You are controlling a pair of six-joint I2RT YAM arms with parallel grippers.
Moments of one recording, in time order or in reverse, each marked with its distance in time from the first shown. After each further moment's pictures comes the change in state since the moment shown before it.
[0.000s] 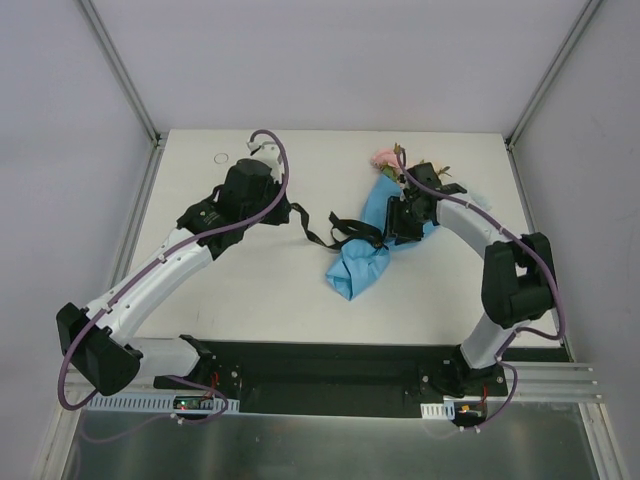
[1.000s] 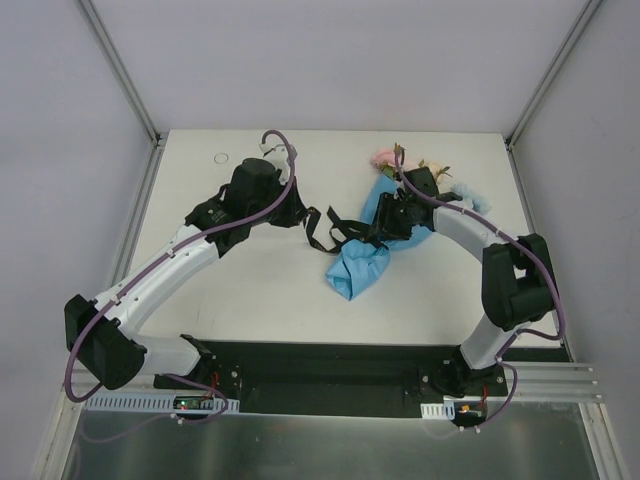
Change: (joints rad) left arm 0.000 0.040 -0.015 0.073 0.210 -0.073; right arm 0.023 0.009 -0.075 0.211 -0.105 0.116
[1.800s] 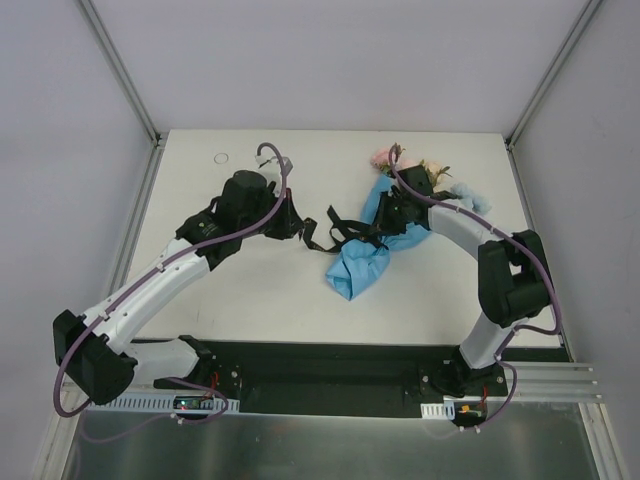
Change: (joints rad) left arm 0.000 -0.083 -0.086 0.005 0.048 0.007; right arm 0.027 0.029 0.016 0.058 -0.002 0.015
